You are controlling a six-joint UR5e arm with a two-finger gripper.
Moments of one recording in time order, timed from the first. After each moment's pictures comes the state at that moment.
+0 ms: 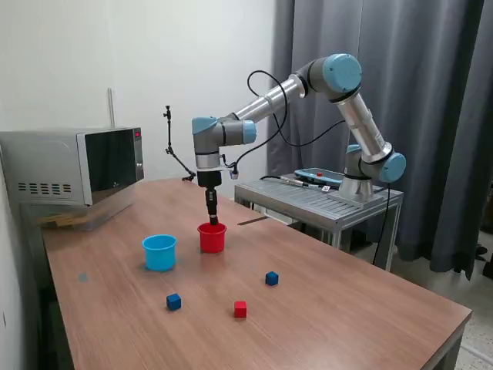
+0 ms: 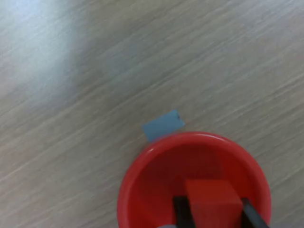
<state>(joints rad) -0.36 -0.88 1.39 -2.01 -1.50 -2.91</state>
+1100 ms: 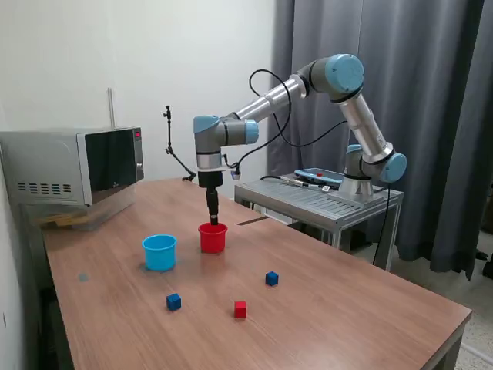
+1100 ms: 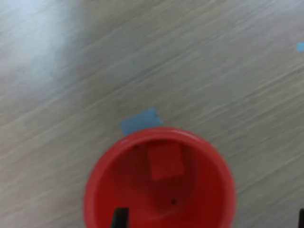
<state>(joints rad) -0.32 -0.87 1.37 -2.02 -1.50 -2.91</state>
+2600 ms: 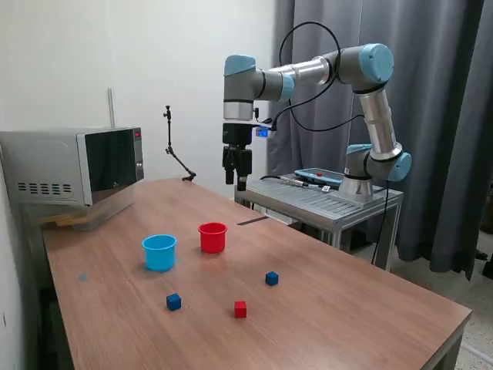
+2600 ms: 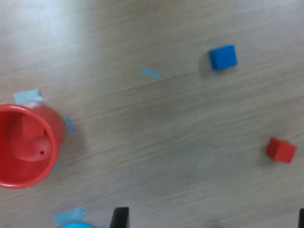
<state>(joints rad) -0.11 -1.00 1.20 -1.84 -1.50 -2.93</state>
